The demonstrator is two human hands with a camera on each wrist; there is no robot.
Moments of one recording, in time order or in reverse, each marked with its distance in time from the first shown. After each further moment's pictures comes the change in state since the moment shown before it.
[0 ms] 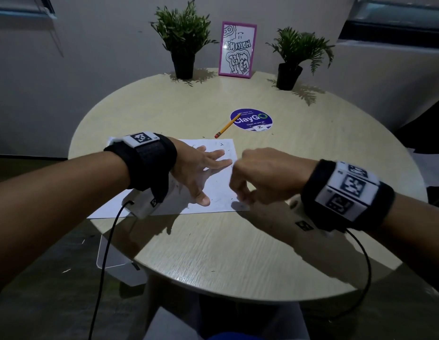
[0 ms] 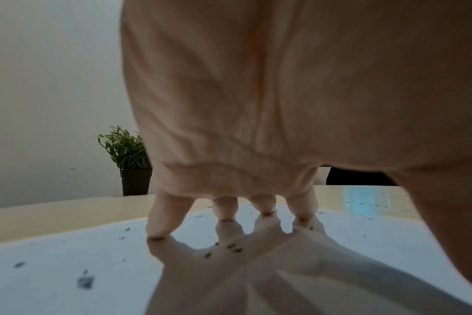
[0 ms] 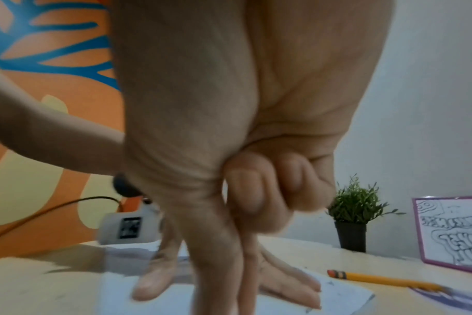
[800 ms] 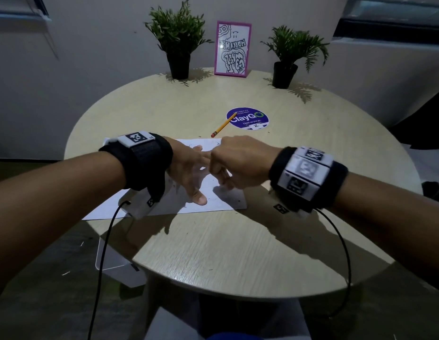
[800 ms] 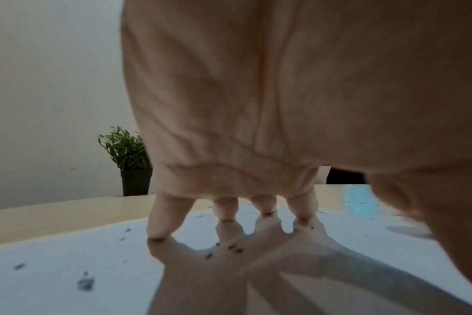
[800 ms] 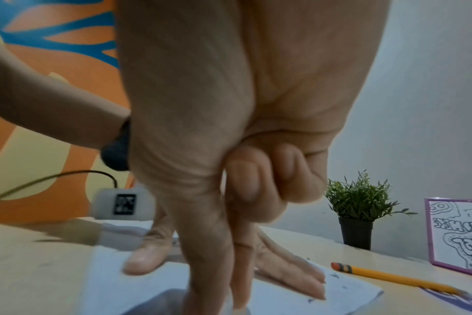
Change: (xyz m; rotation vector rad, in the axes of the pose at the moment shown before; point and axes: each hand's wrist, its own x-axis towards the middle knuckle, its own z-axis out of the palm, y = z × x) left_hand -0.012 0.012 -0.006 -0.056 0.036 -0.040; right_hand 0.035 0.003 0.002 0.015 0.145 -0.001
